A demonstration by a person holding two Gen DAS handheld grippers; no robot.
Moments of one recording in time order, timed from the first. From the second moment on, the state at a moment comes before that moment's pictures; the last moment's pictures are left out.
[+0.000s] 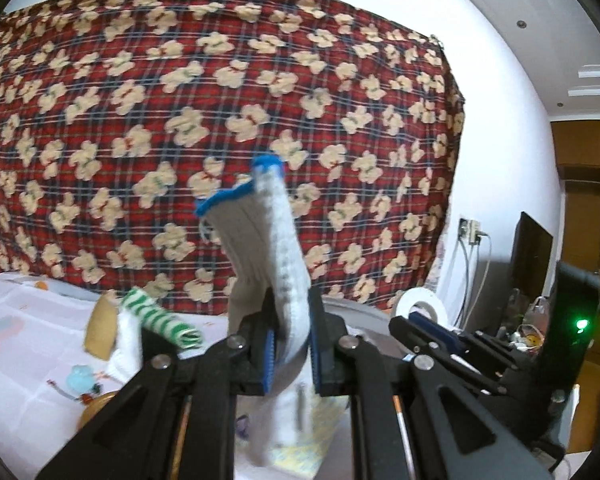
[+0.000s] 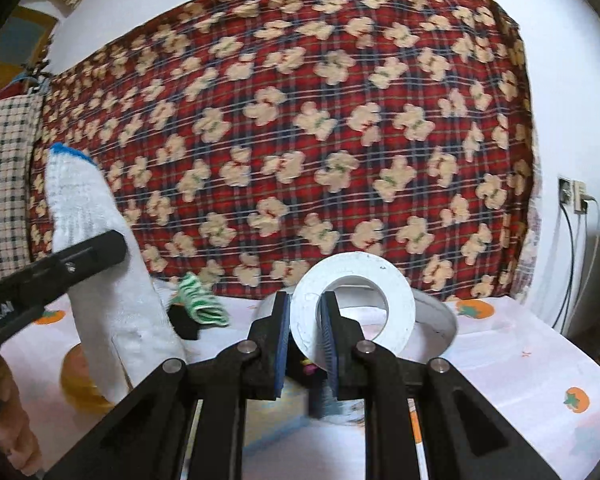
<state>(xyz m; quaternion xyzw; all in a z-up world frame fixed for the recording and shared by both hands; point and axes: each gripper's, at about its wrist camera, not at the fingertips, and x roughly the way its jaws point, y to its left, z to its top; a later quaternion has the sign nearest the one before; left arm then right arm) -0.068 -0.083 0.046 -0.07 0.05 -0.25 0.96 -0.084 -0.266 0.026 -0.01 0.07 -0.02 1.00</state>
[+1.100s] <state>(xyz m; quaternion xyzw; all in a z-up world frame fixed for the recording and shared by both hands) 0.052 -0.239 0.028 -0.02 0.14 -0.25 0.96 0.042 -0.366 0.003 0.03 0.18 -0.02 0.98</state>
